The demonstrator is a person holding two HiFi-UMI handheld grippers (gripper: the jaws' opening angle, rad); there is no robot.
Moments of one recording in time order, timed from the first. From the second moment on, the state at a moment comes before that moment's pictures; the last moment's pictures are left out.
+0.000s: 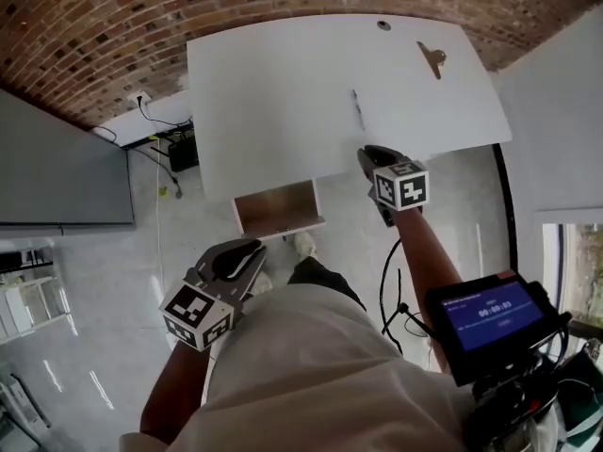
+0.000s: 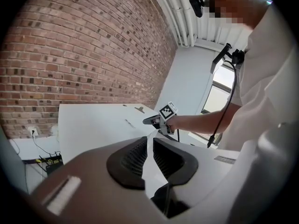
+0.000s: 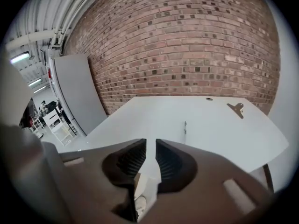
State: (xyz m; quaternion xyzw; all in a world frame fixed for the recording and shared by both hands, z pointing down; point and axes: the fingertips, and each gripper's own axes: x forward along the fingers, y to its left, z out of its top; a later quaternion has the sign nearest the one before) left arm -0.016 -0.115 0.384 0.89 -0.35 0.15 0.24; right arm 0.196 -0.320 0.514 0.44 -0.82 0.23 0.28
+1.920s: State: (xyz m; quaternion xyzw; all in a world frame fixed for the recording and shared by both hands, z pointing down) left arm -0.037 -0.150 0.389 0.85 -0.43 0.15 0.27; right arm 0.217 -0.449 0.601 0.48 -0.76 0.30 0.32
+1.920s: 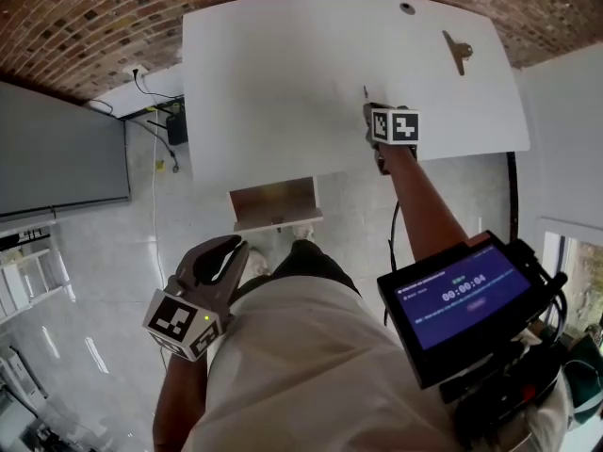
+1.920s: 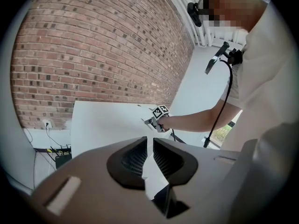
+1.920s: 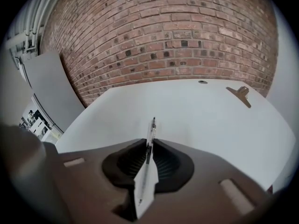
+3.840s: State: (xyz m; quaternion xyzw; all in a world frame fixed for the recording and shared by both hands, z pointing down) left arm -0.120 0.032 0.482 0.86 -0.37 0.15 0.32; right arm 0.002 -0.216 0.801 0.40 -0.75 0.35 0.39
